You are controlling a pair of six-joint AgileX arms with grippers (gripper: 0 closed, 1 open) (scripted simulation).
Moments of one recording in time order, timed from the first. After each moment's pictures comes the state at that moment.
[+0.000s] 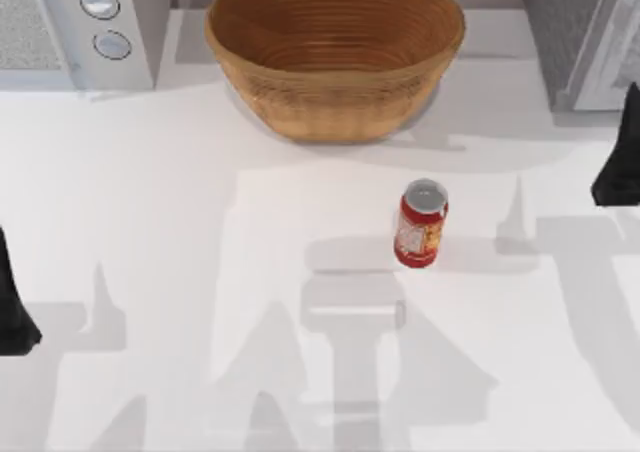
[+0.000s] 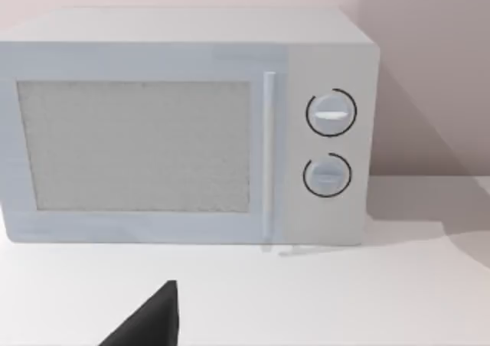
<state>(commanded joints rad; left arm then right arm) 0.00 0.00 0.00 0.00 0.00 0.00 0.42 0.99 0.27 0.78 0.42 0.03</state>
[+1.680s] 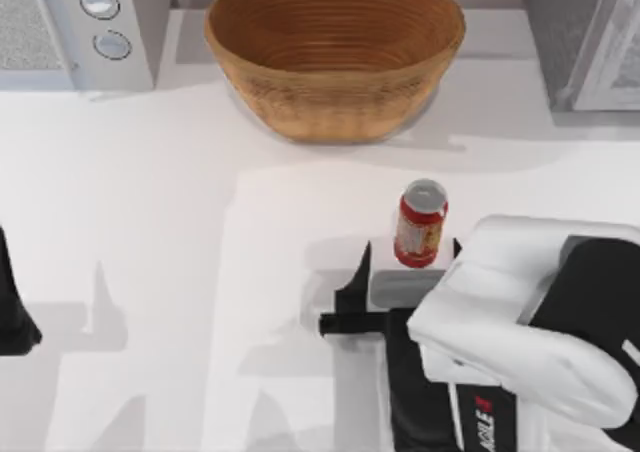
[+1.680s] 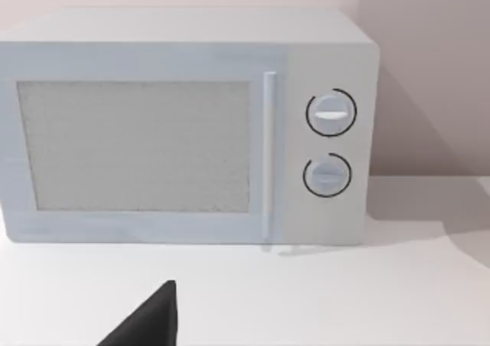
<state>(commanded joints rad) 0.00 0.00 0.00 0.00 0.00 0.00 0.92 2.51 0.71 1.78 0.96 0.03</state>
